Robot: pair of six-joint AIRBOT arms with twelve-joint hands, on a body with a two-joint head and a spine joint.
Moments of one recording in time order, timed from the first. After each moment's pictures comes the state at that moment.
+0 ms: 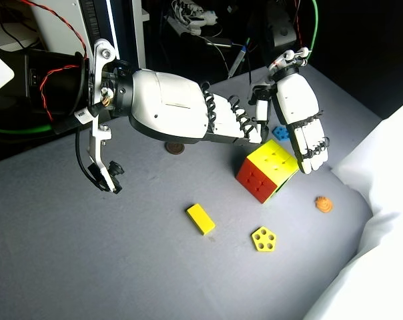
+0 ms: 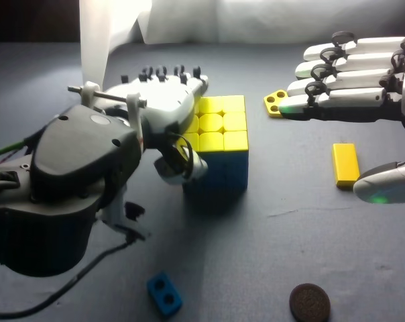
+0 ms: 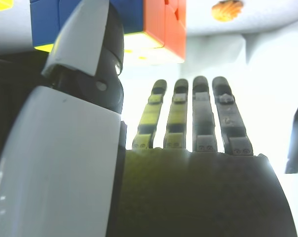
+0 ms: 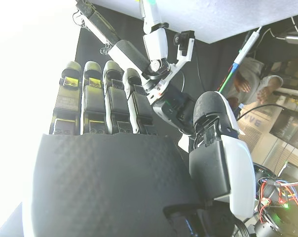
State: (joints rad) left arm 0.33 -1.17 0.85 -1.51 -0.81 2.19; right arm -0.39 -0.67 0.88 -0.87 0.58 -0.25
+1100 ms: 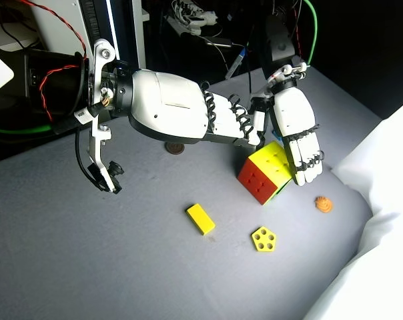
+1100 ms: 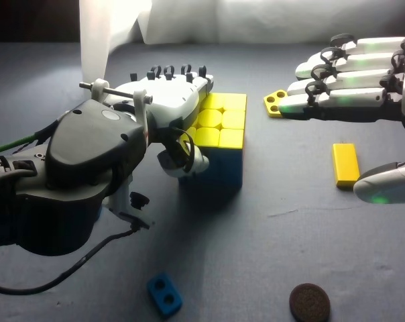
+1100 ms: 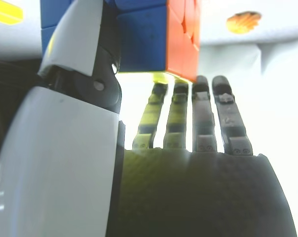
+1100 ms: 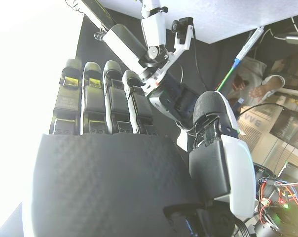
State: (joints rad) left arm 0.35 -1.22 0.95 -1.45 -0.74 2.15; right arm -0.39 -0.67 0.88 -0.87 0.58 -0.25
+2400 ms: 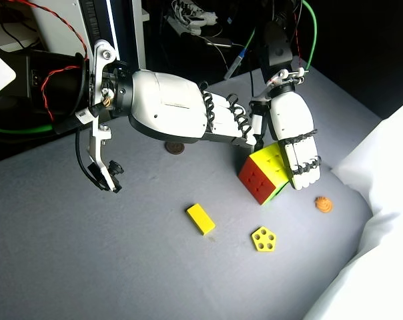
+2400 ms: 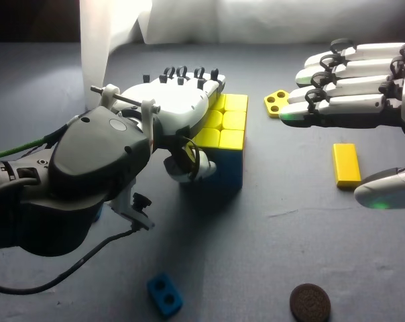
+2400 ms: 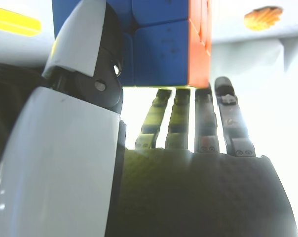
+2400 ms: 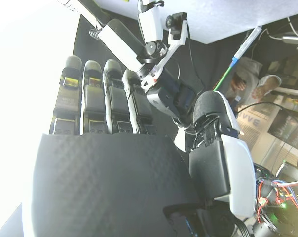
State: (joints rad) left arm 0.38 -1.23 0.98 -1.34 -0.65 2.12; right arm -0.40 -0.67 0.87 -0.87 0.58 -0.26
